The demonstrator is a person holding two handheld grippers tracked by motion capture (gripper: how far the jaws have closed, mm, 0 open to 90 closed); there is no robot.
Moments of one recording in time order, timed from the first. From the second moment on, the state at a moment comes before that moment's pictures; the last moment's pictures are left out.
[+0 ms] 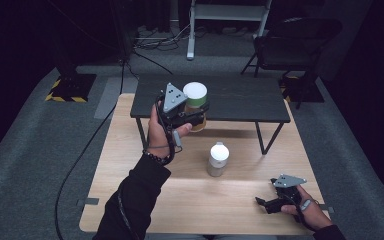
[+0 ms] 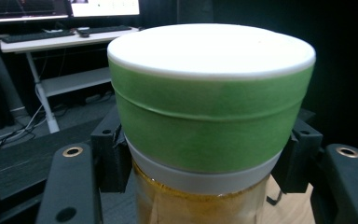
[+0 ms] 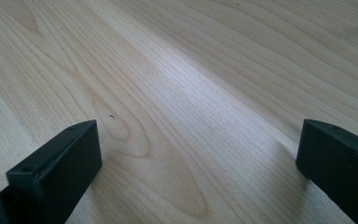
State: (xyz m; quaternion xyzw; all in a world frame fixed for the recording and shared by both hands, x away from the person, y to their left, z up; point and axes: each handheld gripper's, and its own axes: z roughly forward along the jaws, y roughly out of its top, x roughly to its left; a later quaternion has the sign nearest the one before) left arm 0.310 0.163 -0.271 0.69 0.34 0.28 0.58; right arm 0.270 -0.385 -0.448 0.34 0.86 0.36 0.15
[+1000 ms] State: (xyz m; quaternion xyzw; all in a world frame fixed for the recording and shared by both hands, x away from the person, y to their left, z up) left arm 0.371 0.150 -0.265 0.68 0.38 0.30 0.56; right arm 0.270 -0.385 -0.448 0.34 0.86 0.36 0.15
